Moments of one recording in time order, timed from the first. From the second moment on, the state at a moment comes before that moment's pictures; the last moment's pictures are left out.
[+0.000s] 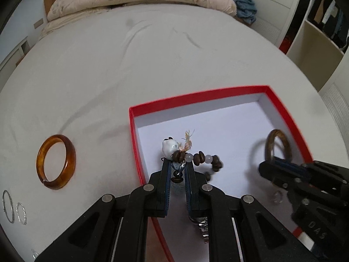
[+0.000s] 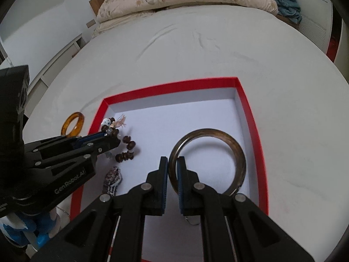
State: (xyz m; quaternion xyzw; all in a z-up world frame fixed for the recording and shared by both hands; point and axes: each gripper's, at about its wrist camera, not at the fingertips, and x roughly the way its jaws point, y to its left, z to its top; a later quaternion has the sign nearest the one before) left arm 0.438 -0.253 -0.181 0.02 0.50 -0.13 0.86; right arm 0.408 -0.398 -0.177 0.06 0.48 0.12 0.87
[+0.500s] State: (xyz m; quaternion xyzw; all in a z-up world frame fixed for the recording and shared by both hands) left arm 0.400 -0.210 -0.096 0.01 0.45 -0.14 0.88; right arm 0.358 -0.419 -0.112 0.06 0.45 0.08 0.89
